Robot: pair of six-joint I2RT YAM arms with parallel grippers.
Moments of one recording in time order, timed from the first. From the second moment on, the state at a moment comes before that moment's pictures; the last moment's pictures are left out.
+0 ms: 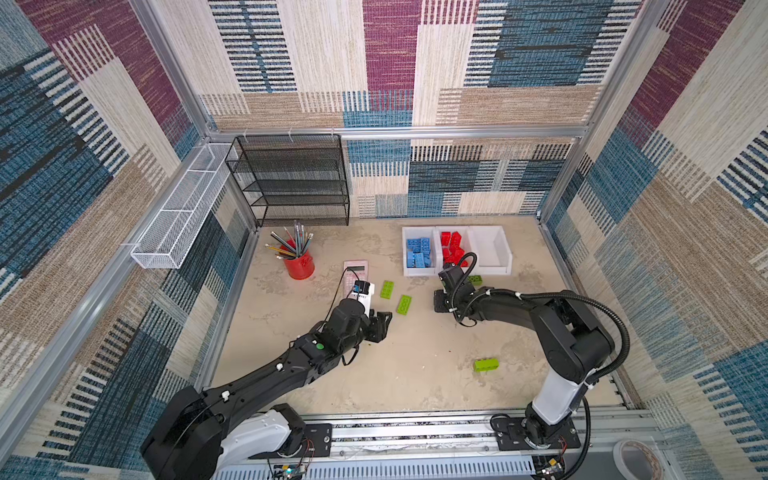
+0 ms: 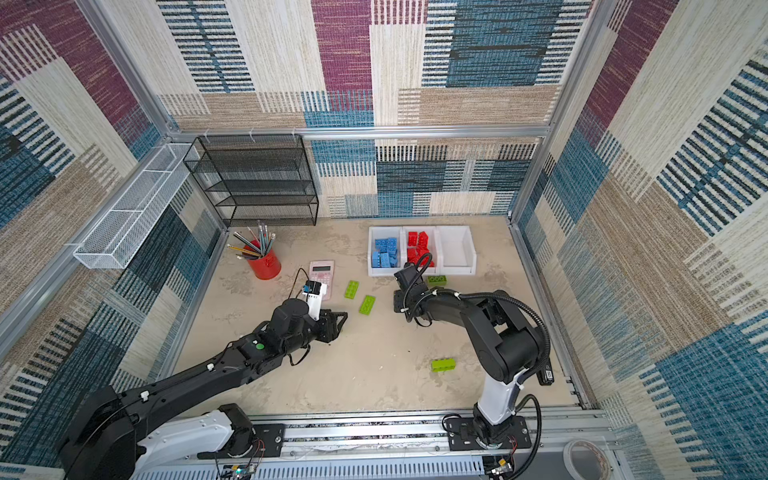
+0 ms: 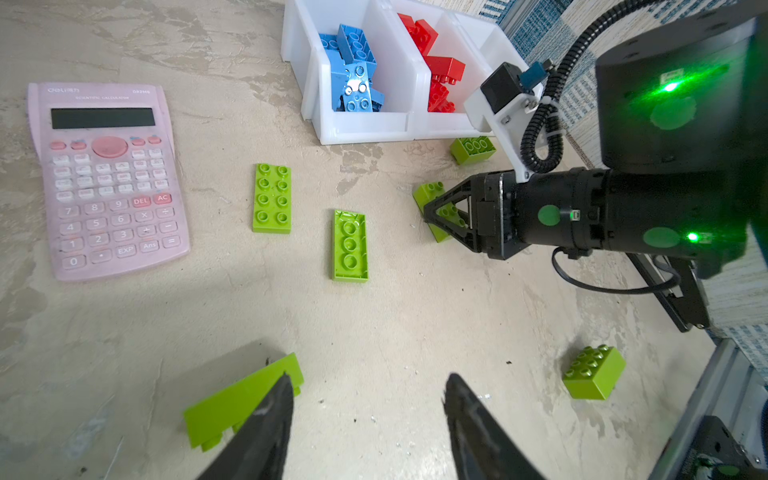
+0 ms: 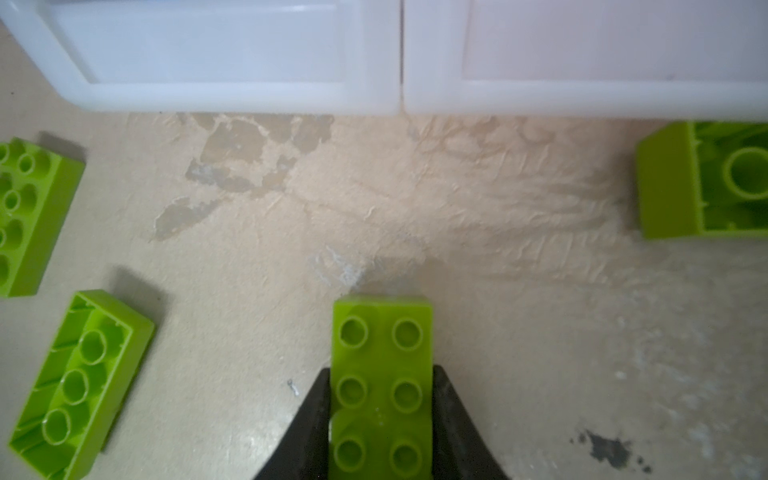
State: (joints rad) left arm -0.73 1.13 0.57 0.01 -0.05 -0.48; right arm 0.52 1.77 0.94 -0.14 0.12 0.44
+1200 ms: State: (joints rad) left arm -0.74 1.95 1.40 -0.01 0.13 -0.49; right arm -0.06 1.88 1.36 -0.19 -0.21 0.39
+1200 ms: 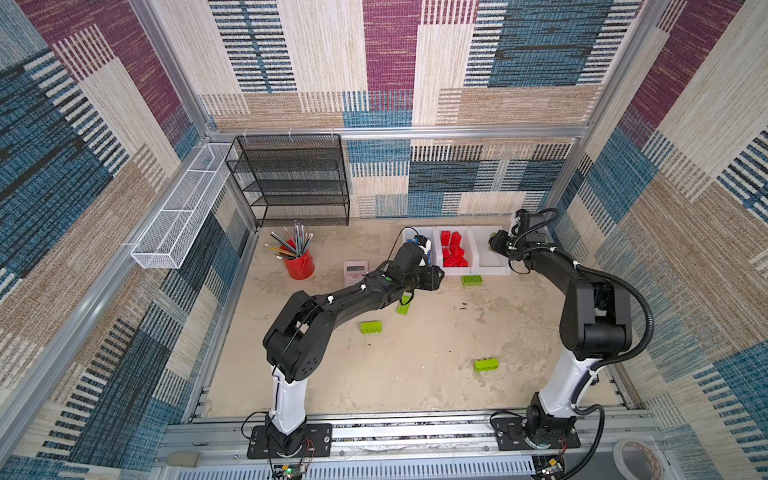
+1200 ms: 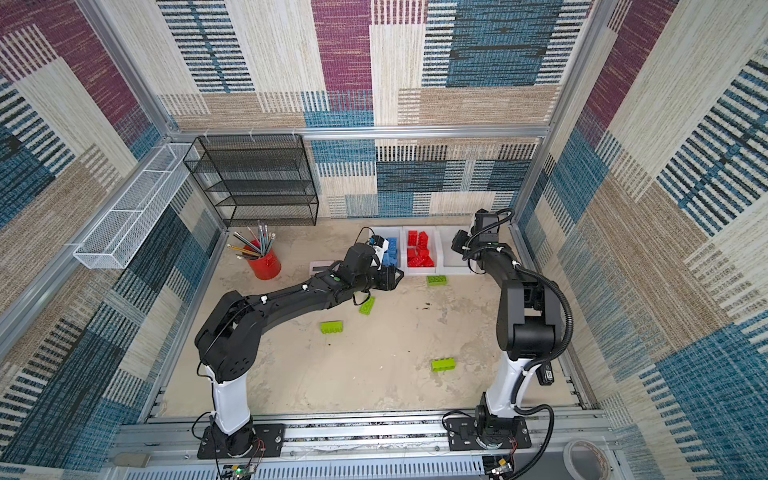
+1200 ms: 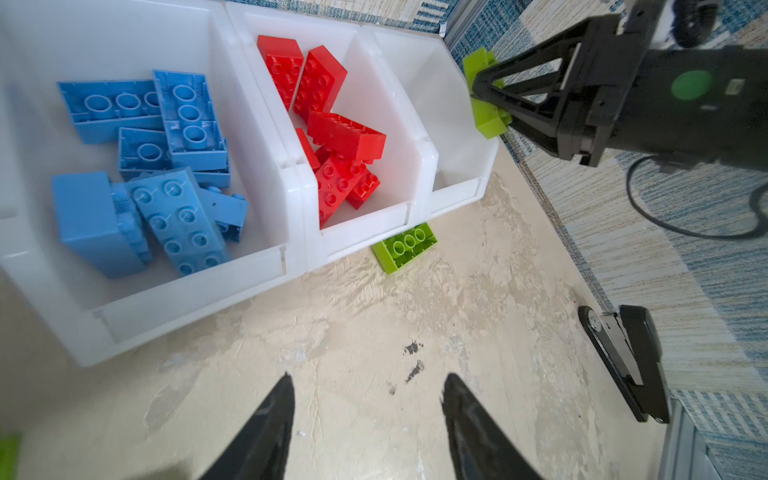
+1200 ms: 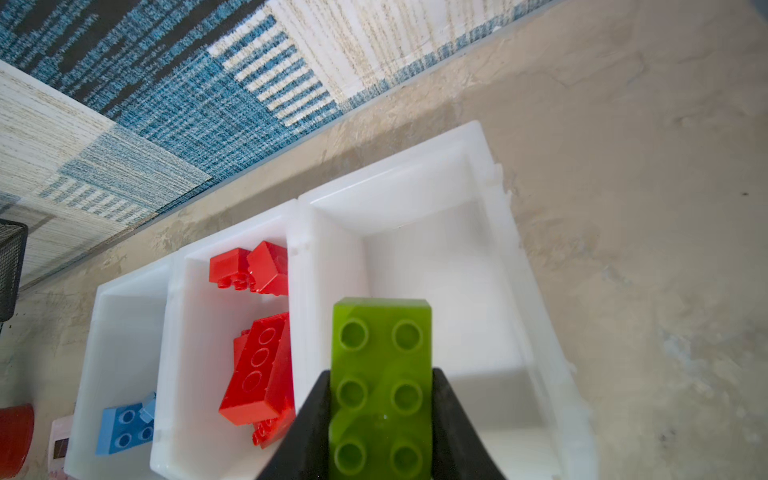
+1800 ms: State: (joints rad) left arm -0.76 1.91 1.39 -0.04 0.14 -0.49; right arm -0.07 1.86 1.34 -0.18 -0.26 0.37
